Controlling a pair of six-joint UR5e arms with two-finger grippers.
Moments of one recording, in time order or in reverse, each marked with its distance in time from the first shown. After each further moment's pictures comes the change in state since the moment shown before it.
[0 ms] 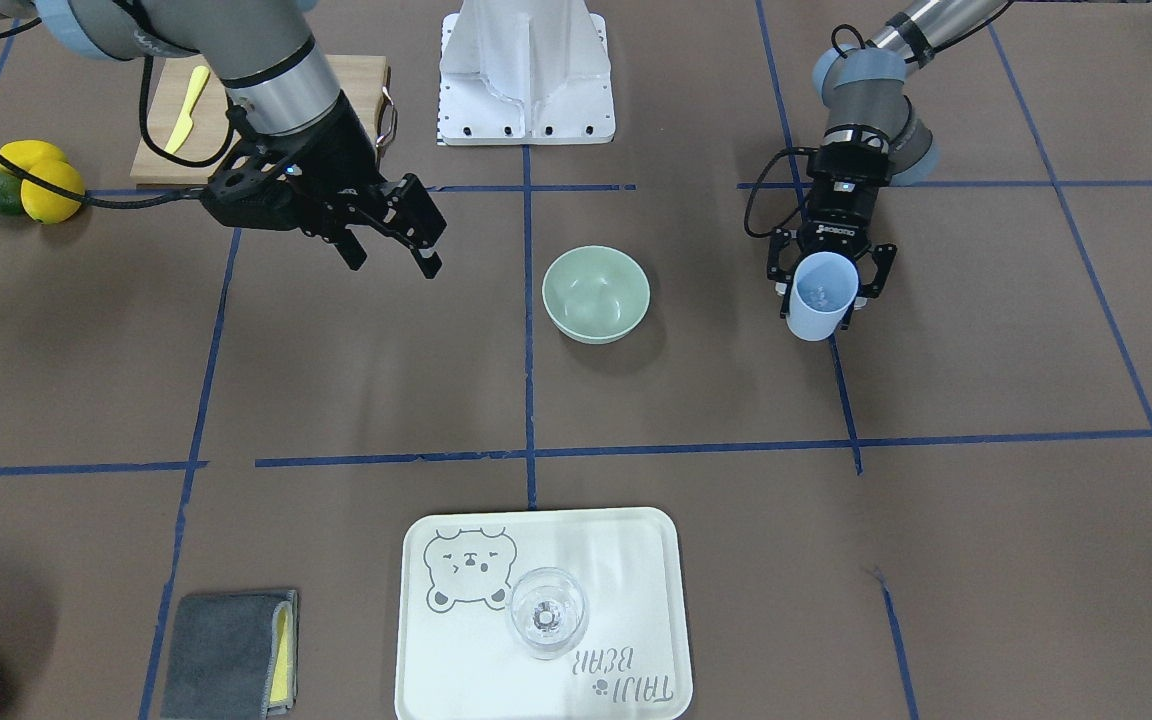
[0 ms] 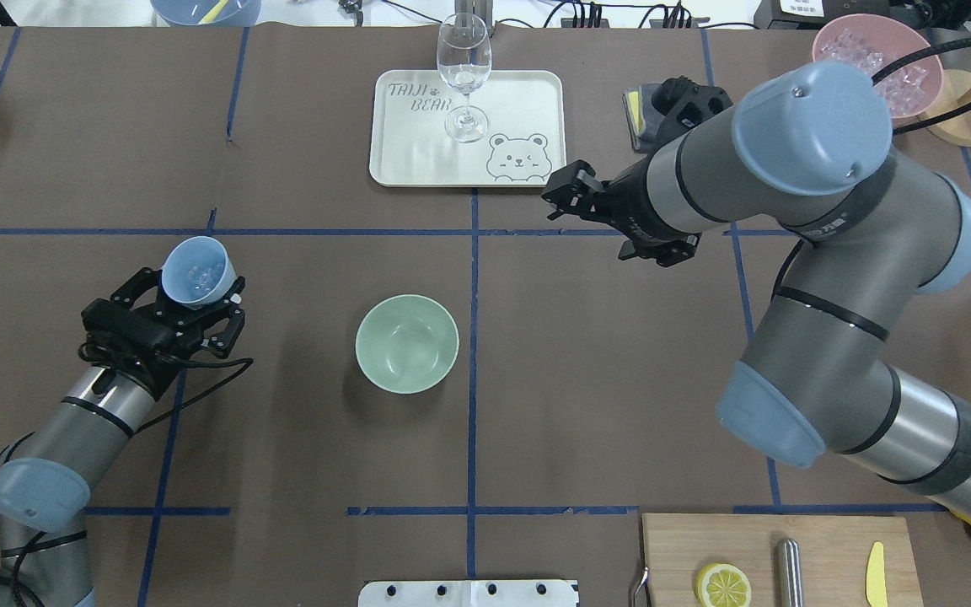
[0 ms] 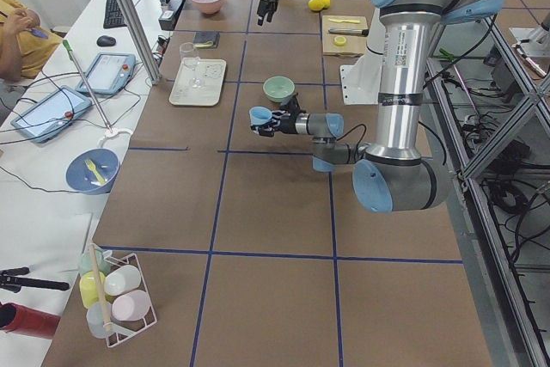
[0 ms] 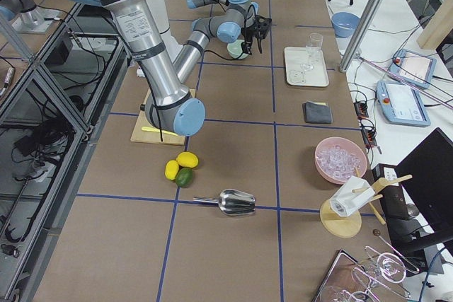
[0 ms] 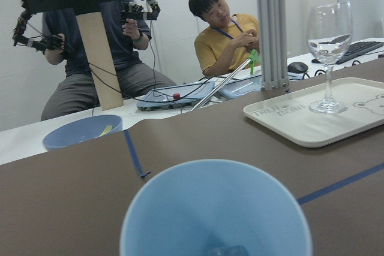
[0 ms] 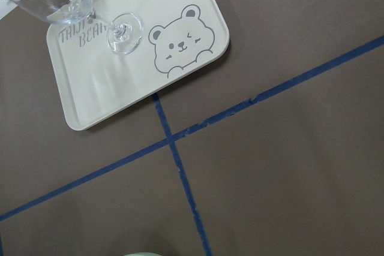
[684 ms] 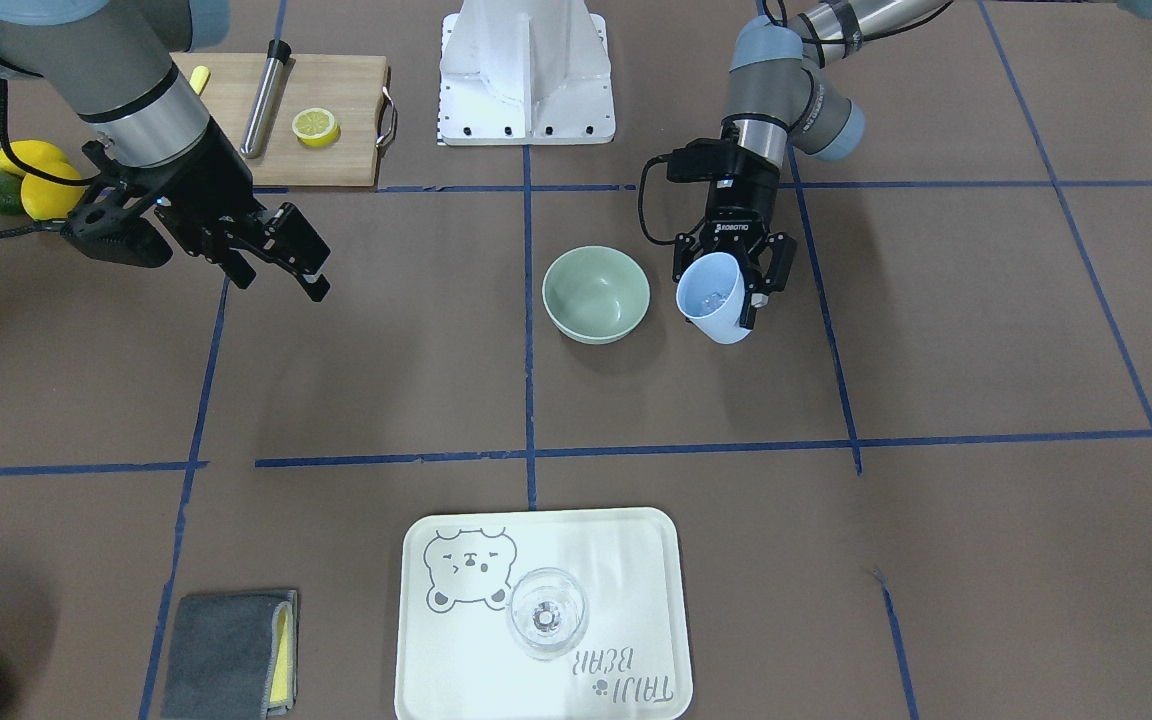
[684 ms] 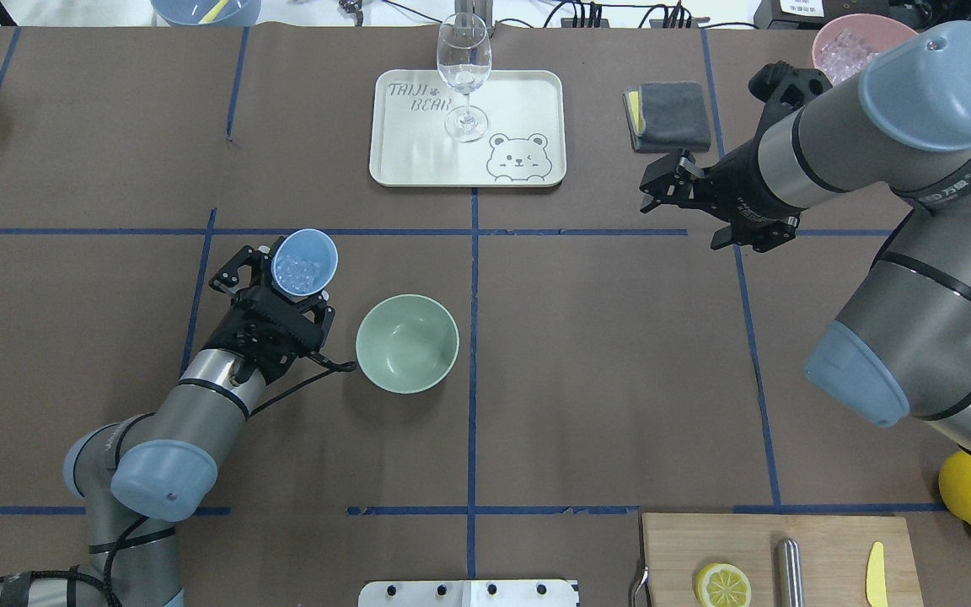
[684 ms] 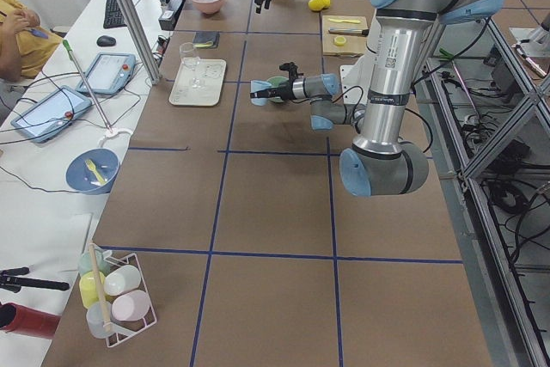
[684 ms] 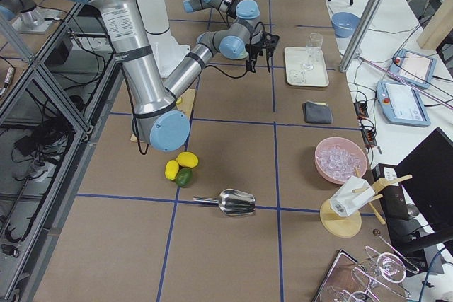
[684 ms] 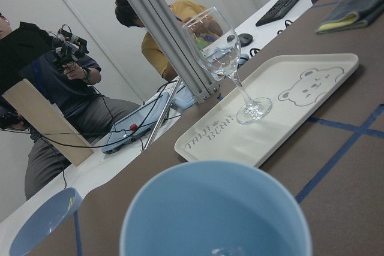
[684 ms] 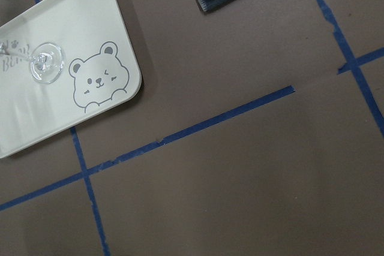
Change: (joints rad) left arm 0.022 -0.172 -0.078 0.464 0.011 0.274; right arm 0.115 -0.135 0.019 0.007 0.114 -0.109
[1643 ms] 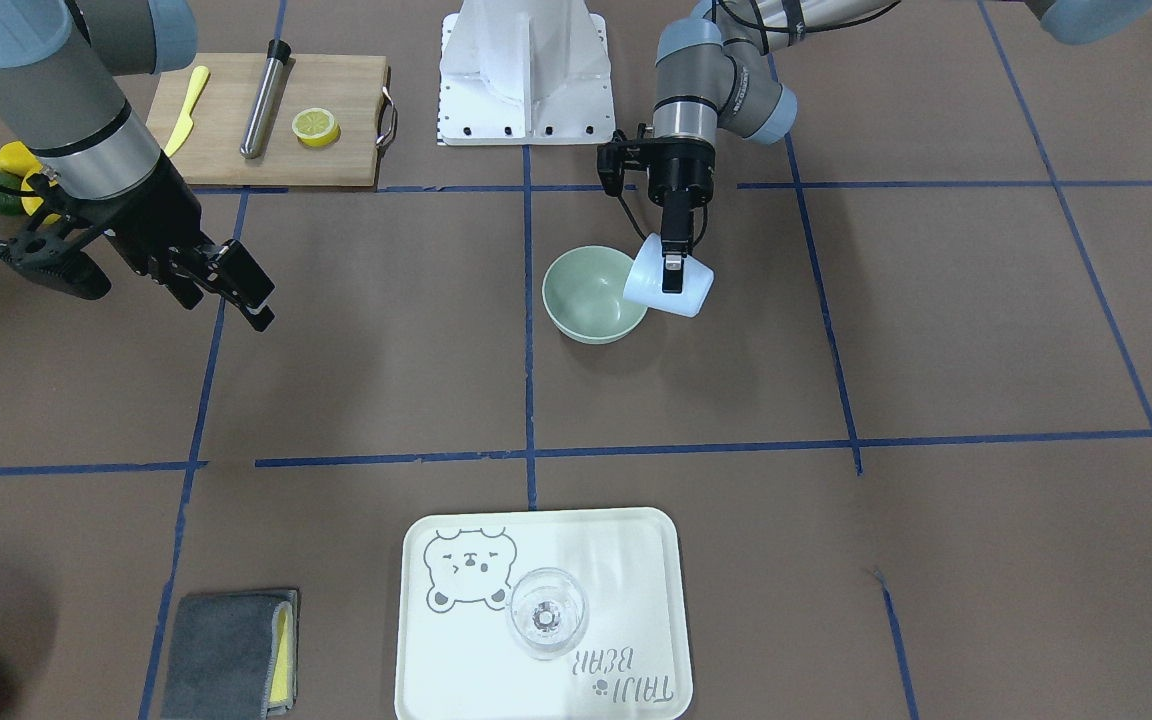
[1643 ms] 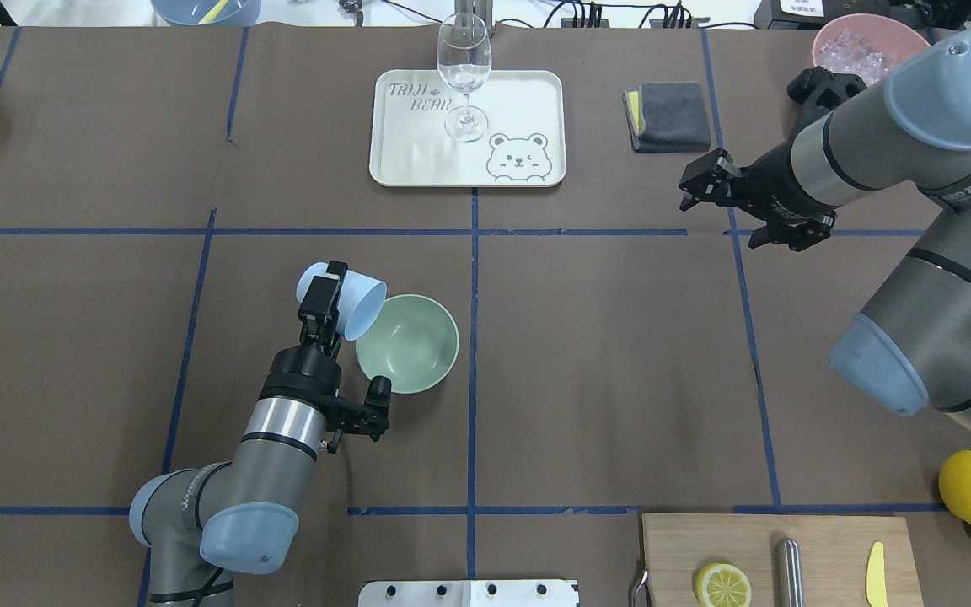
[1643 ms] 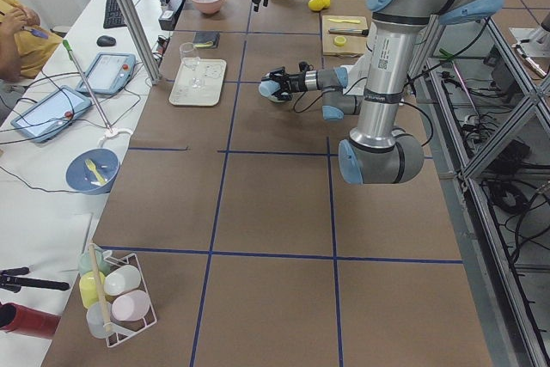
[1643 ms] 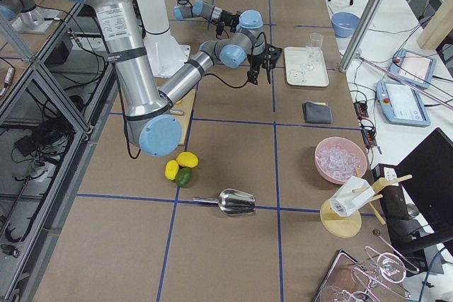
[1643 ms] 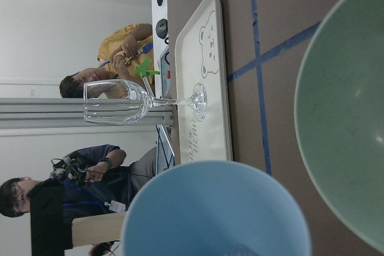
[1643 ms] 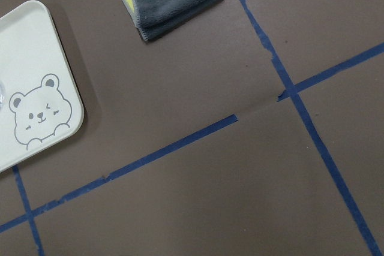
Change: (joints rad) left arm 0.114 -0.090 0.055 0.068 0.289 1.017; right arm 0.034 -0.059 -0.025 -0.003 -0.009 -0.004
